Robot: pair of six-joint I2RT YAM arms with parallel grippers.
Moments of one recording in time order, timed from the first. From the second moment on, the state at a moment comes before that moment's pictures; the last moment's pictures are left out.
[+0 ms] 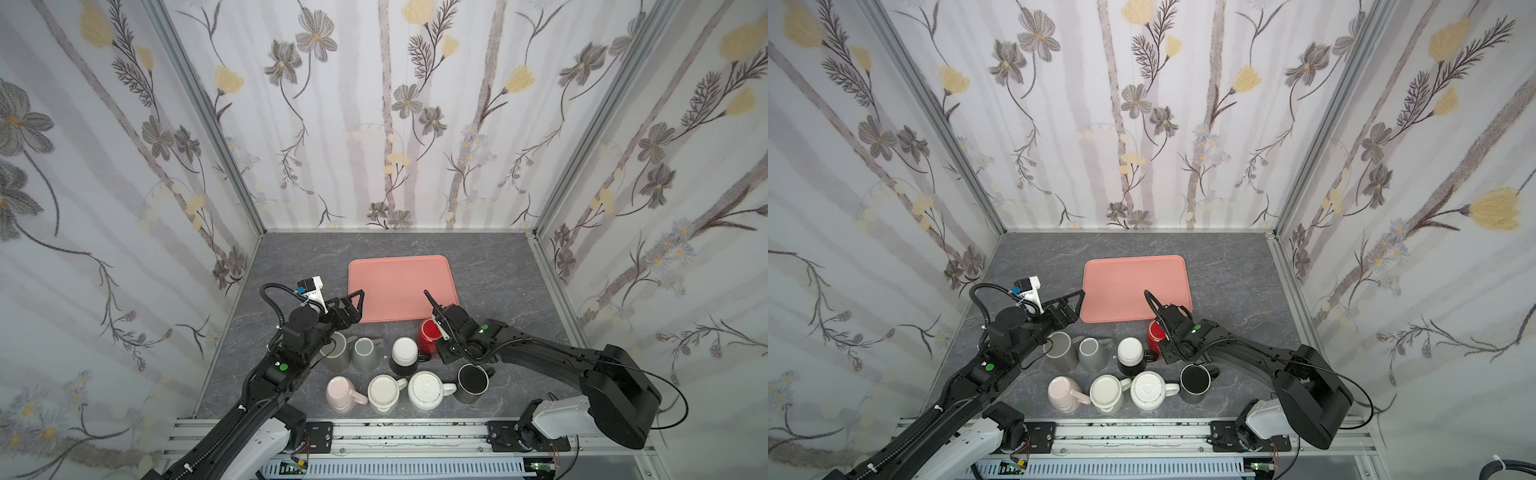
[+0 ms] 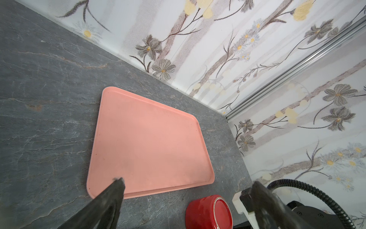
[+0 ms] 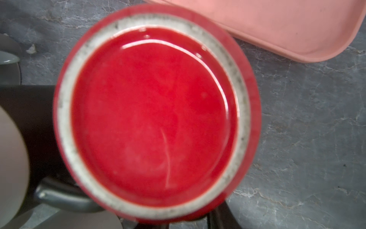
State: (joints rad) left arm -0.48 0.74 0.48 0.06 0.00 -0.76; right arm 0.81 1.39 0.77 -0.54 0.10 0.34
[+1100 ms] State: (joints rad) left arm -0.46 0.80 0.45 0.32 0.28 -0.84; right arm 0.84 1.25 0.97 -0.07 0.04 0.37
